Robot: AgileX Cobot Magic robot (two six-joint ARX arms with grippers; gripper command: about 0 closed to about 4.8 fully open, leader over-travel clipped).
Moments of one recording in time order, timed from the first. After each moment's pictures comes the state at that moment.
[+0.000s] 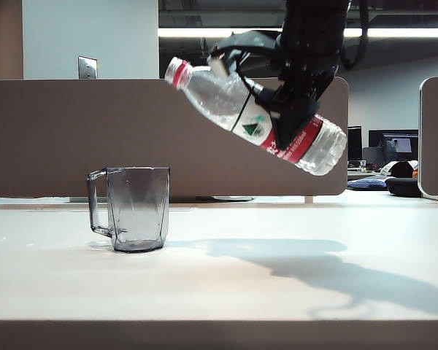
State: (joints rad) left arm -0.42 0.66 0.99 -0.70 0.00 0.07; right arm 0.67 1.57 1.24 -0.52 0.46 -0.63
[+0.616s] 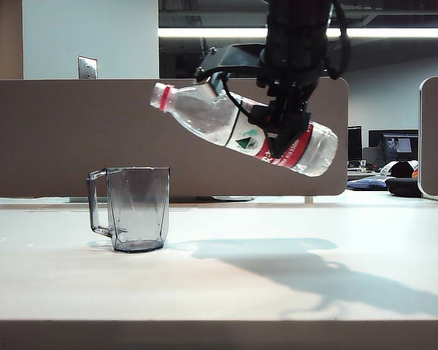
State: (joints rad) left arm -0.44 0.61 0.99 -0.73 0.00 0.07; right arm 0.71 1.63 1.25 -0.48 0.56 -0.75
